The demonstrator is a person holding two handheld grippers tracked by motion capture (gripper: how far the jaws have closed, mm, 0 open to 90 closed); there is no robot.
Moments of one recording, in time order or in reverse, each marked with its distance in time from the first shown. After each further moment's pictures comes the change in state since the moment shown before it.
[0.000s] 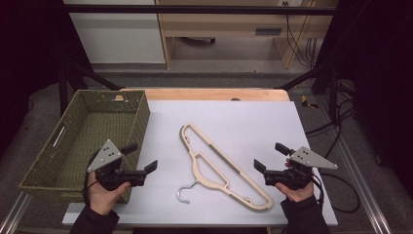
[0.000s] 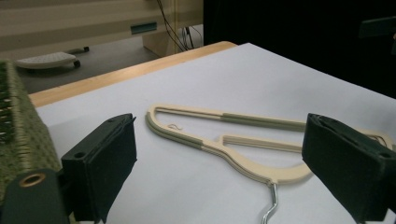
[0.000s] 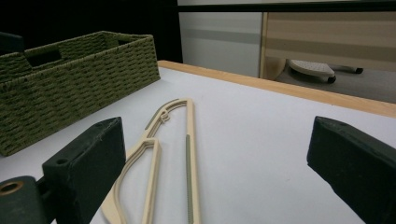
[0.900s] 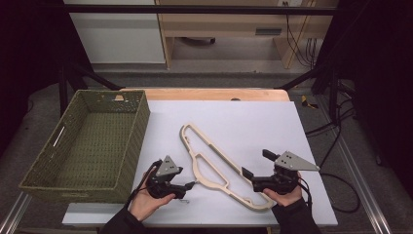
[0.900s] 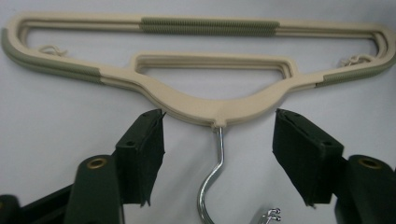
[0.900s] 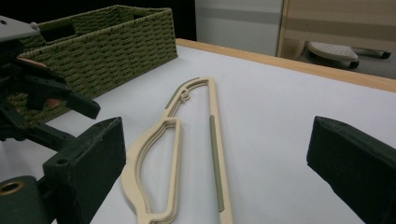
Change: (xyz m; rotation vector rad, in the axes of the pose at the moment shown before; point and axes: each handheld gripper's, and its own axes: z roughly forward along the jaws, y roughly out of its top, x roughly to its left) left arm -0.054 -0.042 0.095 0.352 -0.146 0.070; right arm 0.021 -0.013 0.018 0.079 0.050 -0.009
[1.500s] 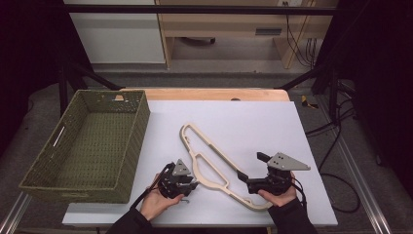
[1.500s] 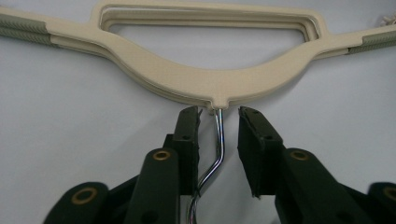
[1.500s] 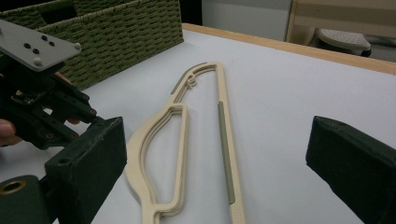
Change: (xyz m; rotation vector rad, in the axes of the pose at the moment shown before) left arm -0.002 -0.007 0.039 0.137 -0.016 -0.014; right arm 0.004 -0.008 0.013 0.048 0.019 -0.007
